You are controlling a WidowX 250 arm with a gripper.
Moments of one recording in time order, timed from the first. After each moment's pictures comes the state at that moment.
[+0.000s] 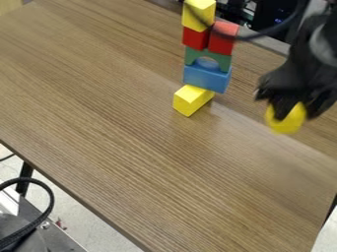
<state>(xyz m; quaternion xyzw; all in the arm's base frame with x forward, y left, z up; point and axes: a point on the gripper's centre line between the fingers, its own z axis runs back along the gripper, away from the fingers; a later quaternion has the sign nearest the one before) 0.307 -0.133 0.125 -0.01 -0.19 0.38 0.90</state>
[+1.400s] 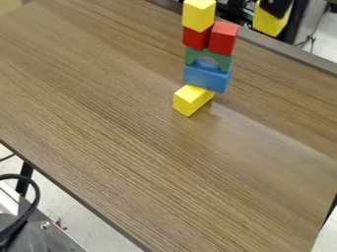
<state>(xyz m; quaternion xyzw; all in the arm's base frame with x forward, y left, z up) 0.341 -0.065 0.206 -0.04 -0.17 0.70 0.70</state>
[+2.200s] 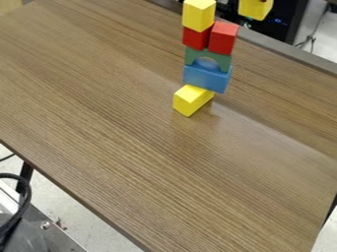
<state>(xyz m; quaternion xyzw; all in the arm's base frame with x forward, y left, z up) 0.352 -0.038 0.206 -0.05 -0.14 0.72 0.68</state>
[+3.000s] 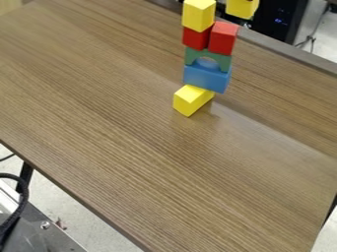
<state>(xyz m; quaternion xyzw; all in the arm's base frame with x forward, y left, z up) 0.352 -0.025 0.202 -0.04 -0.14 0.73 0.67</state>
